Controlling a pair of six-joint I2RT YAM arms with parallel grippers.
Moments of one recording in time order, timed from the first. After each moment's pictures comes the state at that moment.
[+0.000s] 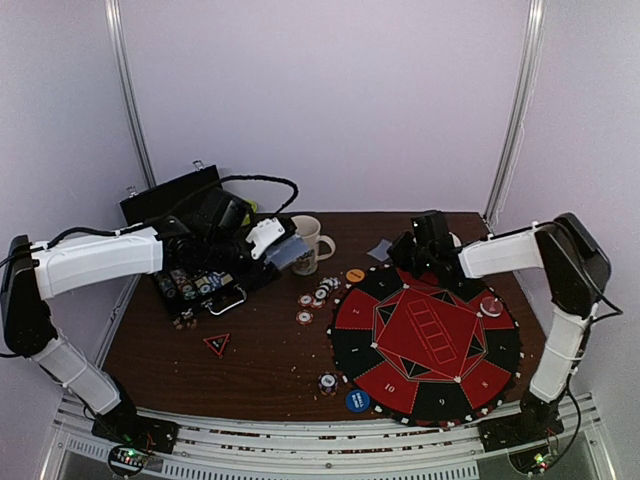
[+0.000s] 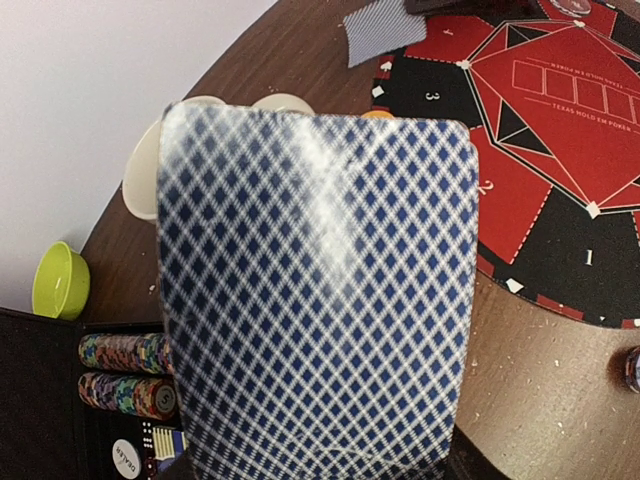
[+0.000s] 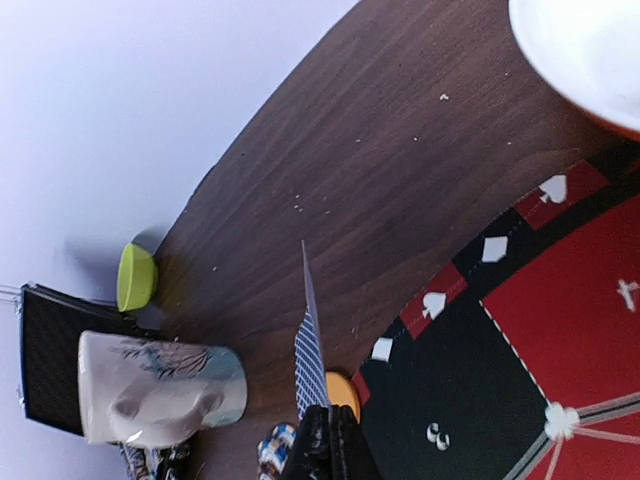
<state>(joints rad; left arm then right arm) -0.75 1.52 1.18 -0.41 -0.04 0.33 0.50 1.78 1.02 0.20 0.10 1.07</state>
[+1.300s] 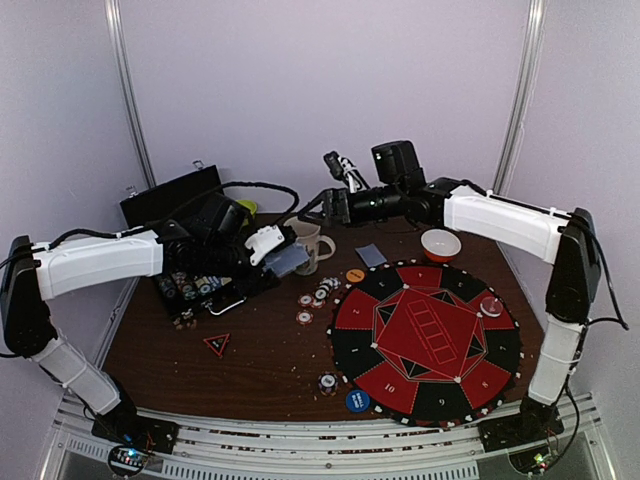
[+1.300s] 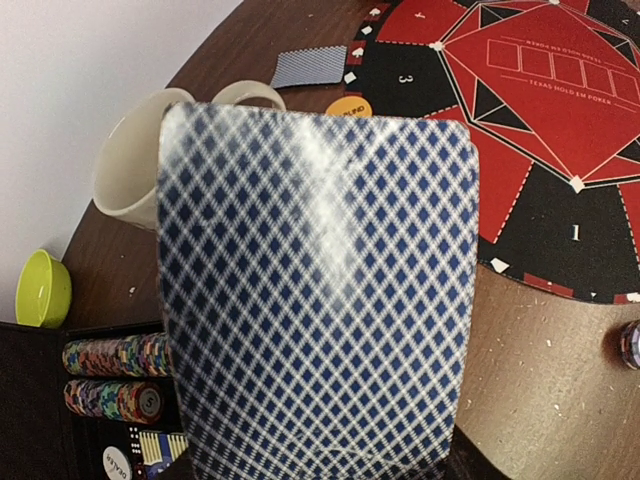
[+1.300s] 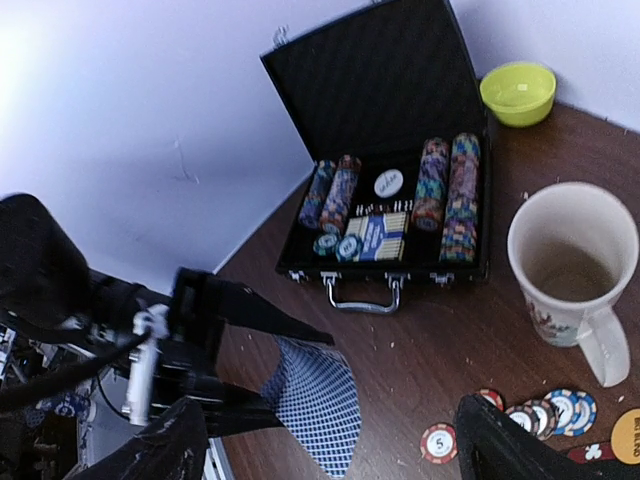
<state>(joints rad) -0.74 1.51 1.15 -0.41 0.02 0.38 0.69 1.85 1.66 -0.22 -0.55 0.38</state>
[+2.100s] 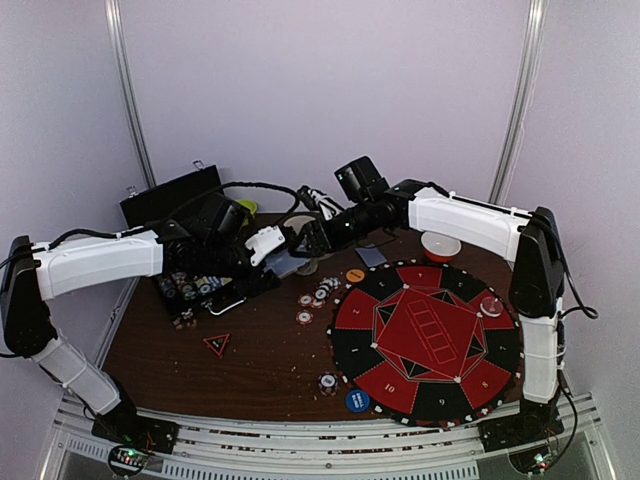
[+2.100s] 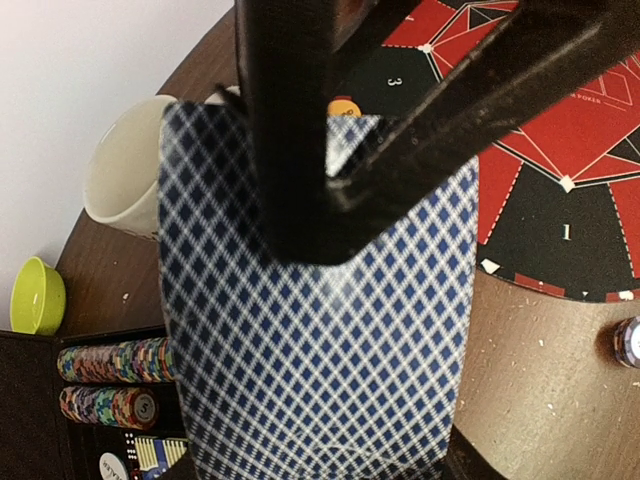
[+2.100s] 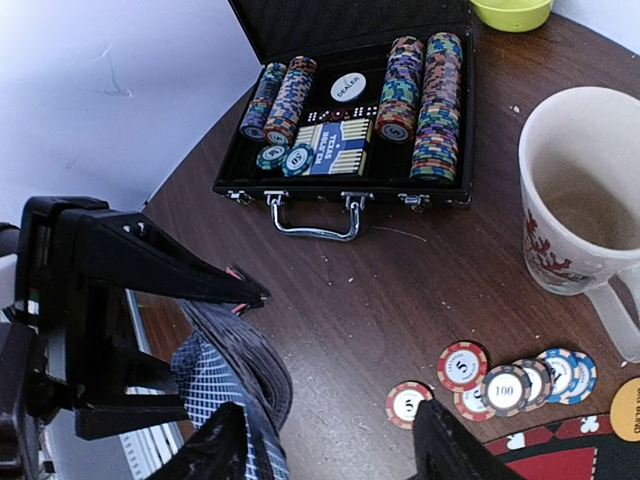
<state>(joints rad) -0.74 1.51 1.15 -0.41 0.04 0.39 0.75 2.07 1.89 -0.55 -0.48 0.22</state>
